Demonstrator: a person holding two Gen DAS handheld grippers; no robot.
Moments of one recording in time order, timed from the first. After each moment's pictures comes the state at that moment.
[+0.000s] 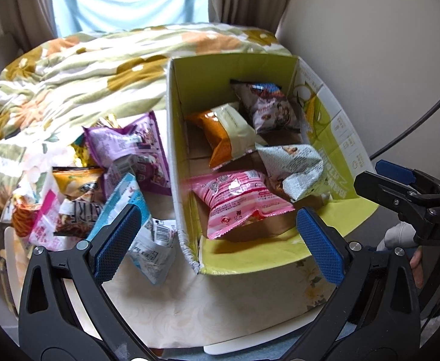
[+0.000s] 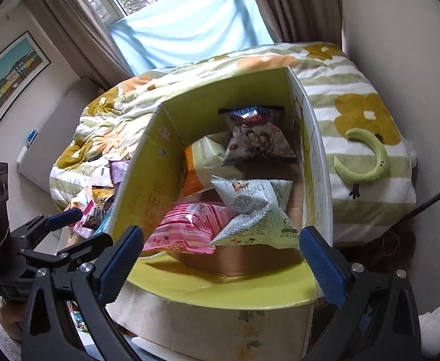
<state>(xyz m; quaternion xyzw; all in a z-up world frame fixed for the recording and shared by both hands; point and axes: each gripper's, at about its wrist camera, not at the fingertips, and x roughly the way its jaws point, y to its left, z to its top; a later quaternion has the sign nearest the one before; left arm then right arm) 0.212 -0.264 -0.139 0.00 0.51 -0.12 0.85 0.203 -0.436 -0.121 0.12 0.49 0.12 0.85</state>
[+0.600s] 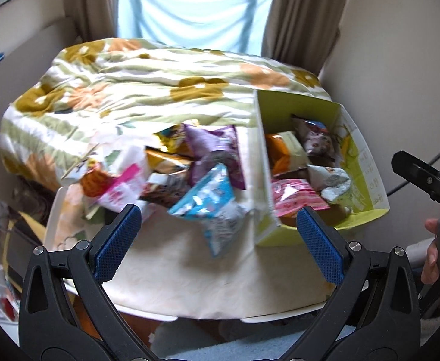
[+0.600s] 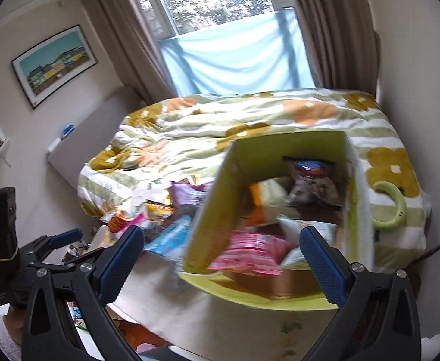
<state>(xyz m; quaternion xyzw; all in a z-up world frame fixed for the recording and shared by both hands) 0.135 -0.146 -0.089 -0.06 0.45 -0.02 0.89 0.173 -0.364 -0.050 0.09 0.40 0.20 0.89</state>
